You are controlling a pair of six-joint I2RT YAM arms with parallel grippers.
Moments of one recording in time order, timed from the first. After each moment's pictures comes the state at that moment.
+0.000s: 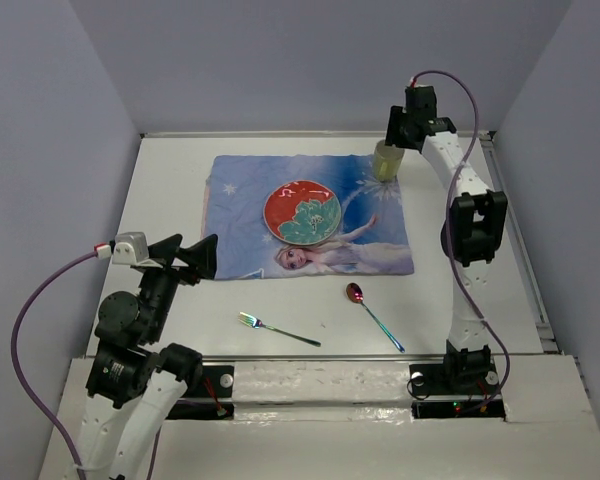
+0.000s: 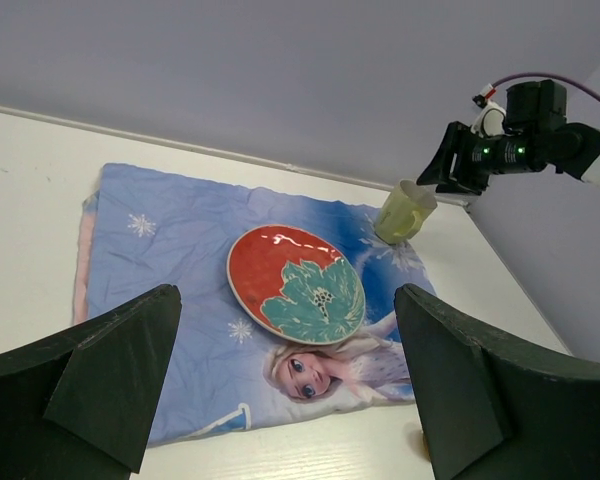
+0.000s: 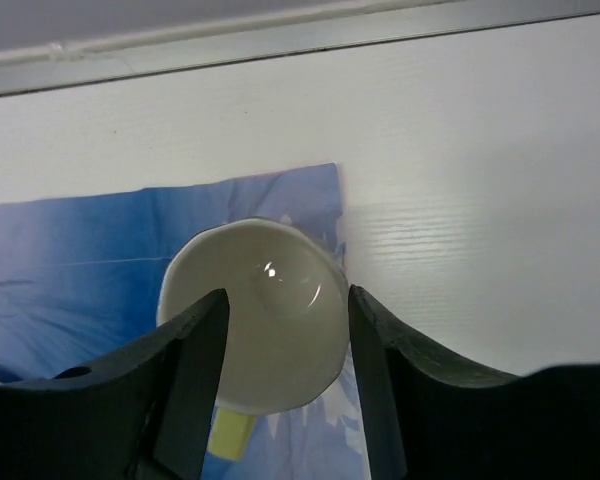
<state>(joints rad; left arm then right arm) -0.37 0.22 0.65 -0.31 -0.14 -0.40 0.14 2.31 2.23 -0.60 0.15 0.22</state>
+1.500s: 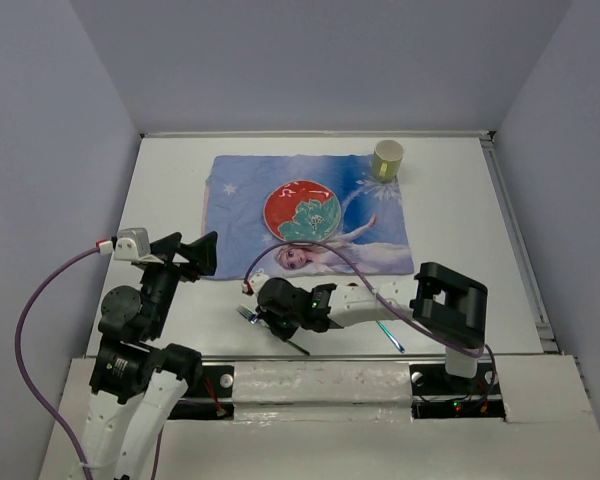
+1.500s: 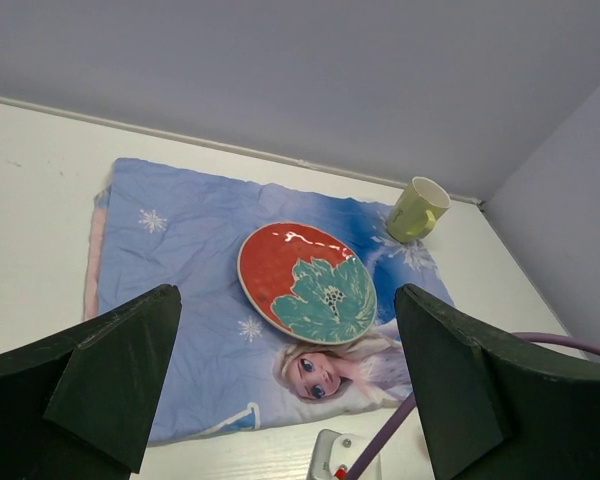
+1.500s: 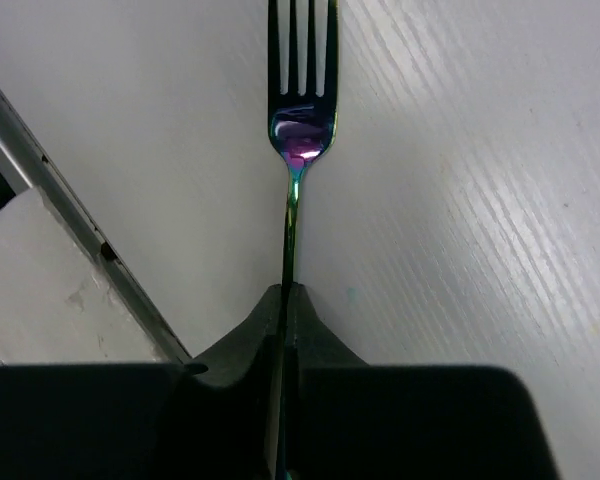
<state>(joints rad) -0.32 0.25 0.65 -0.30 -0.12 -0.40 1.27 1.85 1.11 -0.16 0.04 0.31</state>
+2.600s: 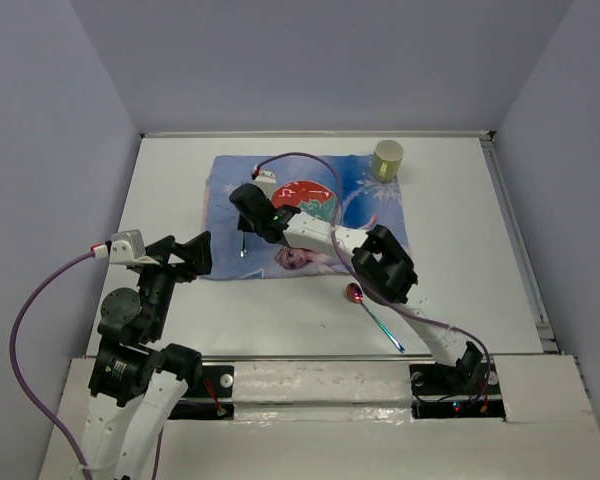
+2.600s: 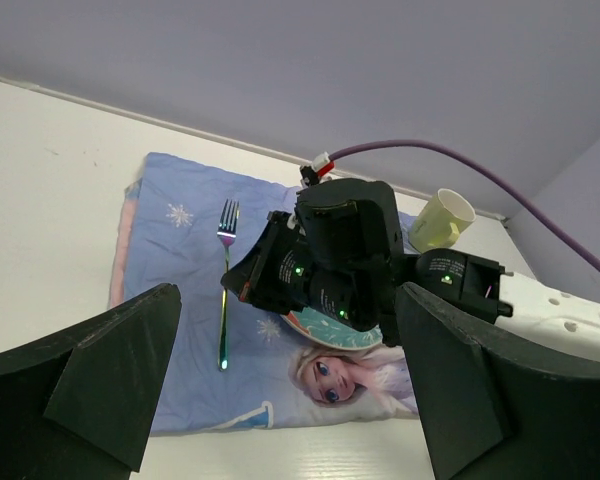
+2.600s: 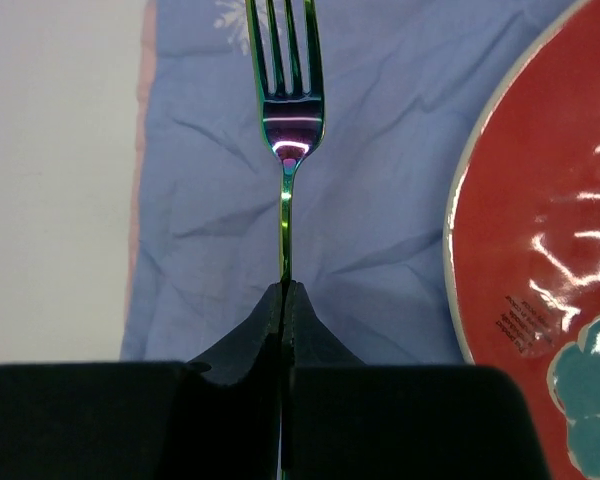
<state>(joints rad) -0.32 0.23 0.65 -0.33 -0.19 -0.41 0.94 2.46 2.12 -0.28 0.43 0.78</state>
